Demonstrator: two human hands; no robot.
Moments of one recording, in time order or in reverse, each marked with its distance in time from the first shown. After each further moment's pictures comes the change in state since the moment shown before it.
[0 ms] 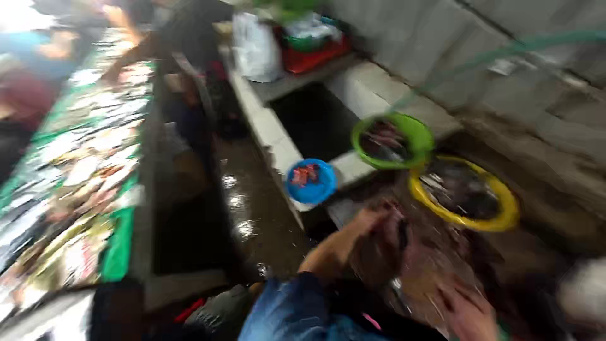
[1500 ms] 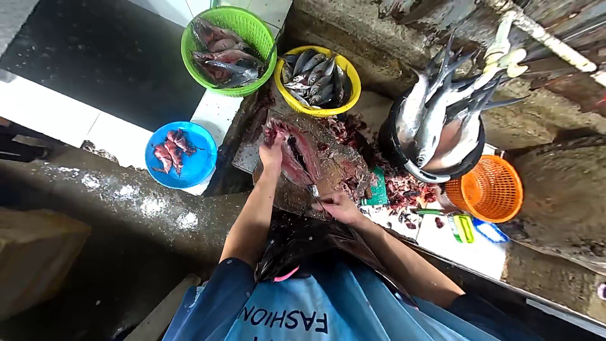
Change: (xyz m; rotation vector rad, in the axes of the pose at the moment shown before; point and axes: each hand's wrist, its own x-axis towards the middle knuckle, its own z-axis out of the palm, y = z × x) left_hand 0.075 -0.053 0.054 0.090 0.205 0.102; right_hand 0.008 0.036 0.030 -0.342 -0.160 0.260
